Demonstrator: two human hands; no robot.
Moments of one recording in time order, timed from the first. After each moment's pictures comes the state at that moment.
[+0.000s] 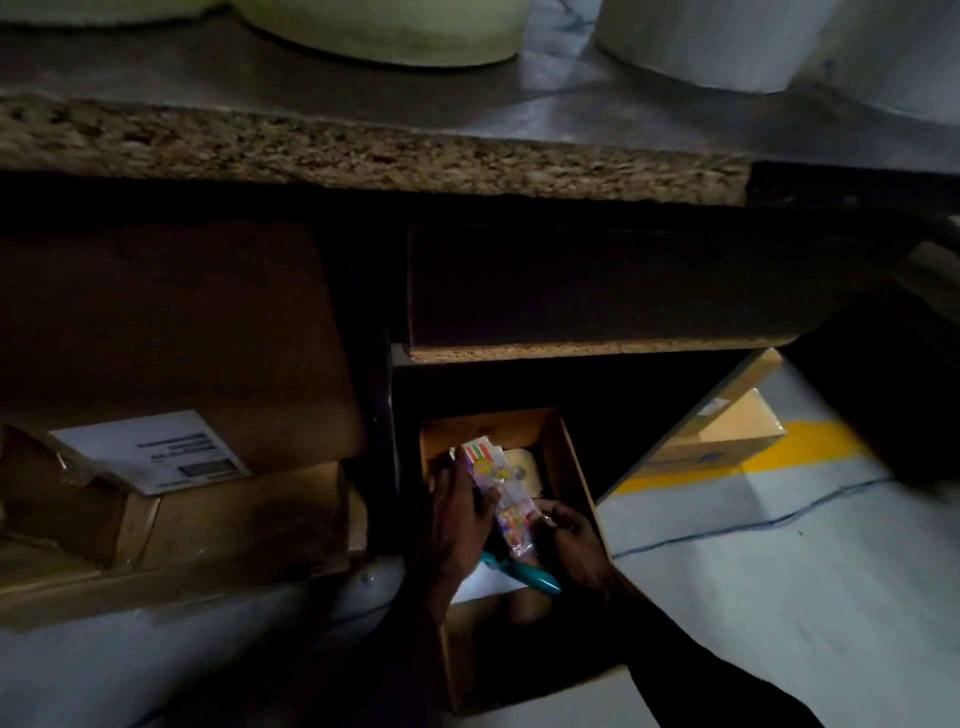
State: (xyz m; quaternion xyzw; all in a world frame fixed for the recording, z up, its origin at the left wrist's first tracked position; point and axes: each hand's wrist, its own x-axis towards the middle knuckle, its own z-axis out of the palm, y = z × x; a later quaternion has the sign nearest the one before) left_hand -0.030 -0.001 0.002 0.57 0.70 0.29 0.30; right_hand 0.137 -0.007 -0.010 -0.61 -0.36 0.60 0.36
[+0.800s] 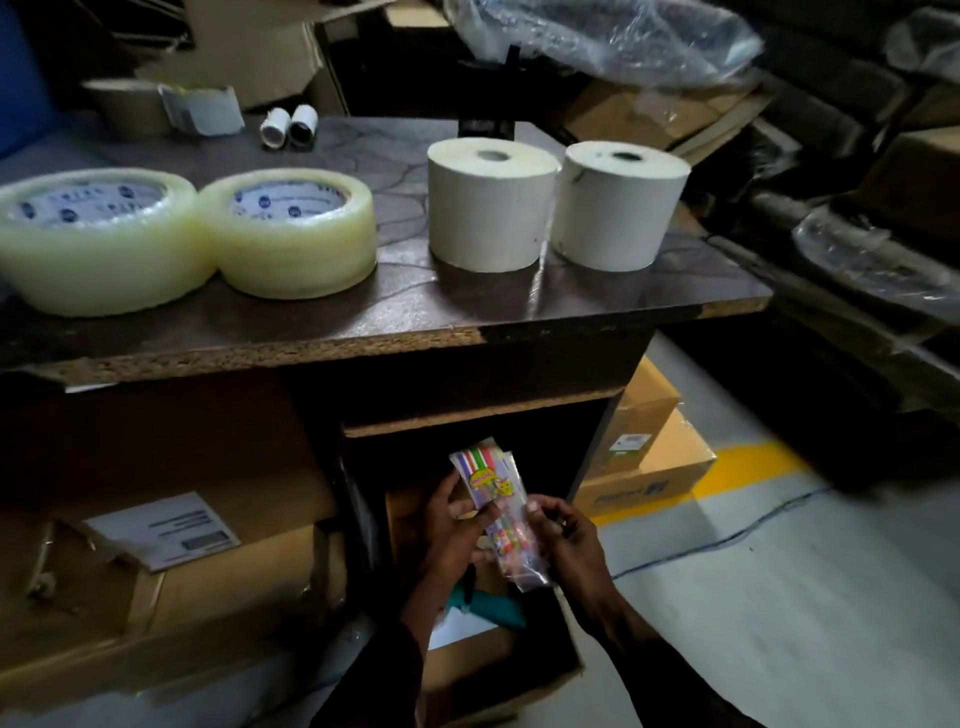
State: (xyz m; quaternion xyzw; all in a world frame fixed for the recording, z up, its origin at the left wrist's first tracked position) left_hand 0.025 -0.031 0.158 0.29 0.56 0.46 0.62; right_hand 0.171 -0.050 0.136 -0.57 -0.38 0.52 0.51
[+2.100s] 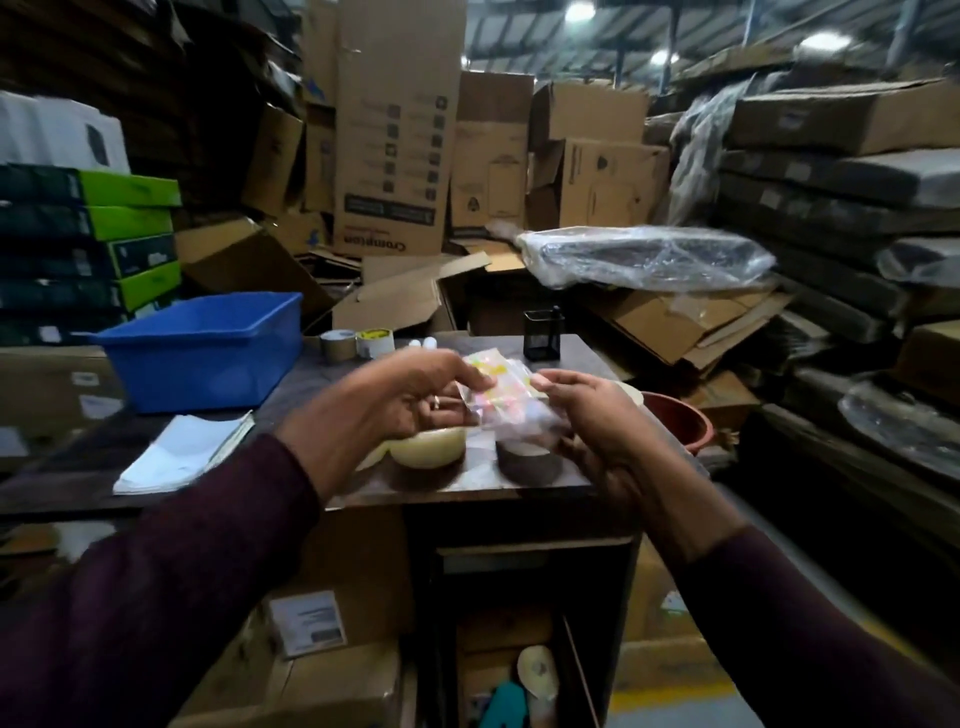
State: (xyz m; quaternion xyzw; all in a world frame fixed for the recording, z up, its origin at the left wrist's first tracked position) left_hand -0.051 -0.117 0.613 0.43 0.58 0.43 0.54; right_hand 0.120 -0.110 0.574 -0.43 -0.46 0.60 0.50
